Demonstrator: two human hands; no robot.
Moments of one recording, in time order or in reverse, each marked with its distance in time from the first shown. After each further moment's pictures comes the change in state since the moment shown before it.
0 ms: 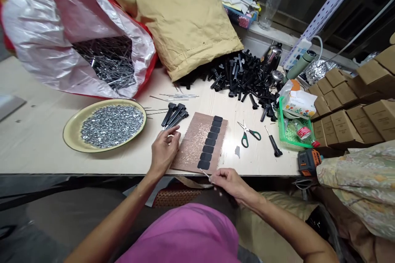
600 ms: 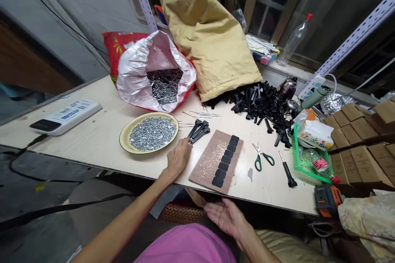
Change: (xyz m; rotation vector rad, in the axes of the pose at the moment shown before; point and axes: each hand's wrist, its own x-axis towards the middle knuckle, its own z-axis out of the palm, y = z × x) left_hand 0.022 -0.001 -0.017 0.867 -0.132 -0.051; right_hand 0.033 0.066 0.023 0.744 -0.078 0.382
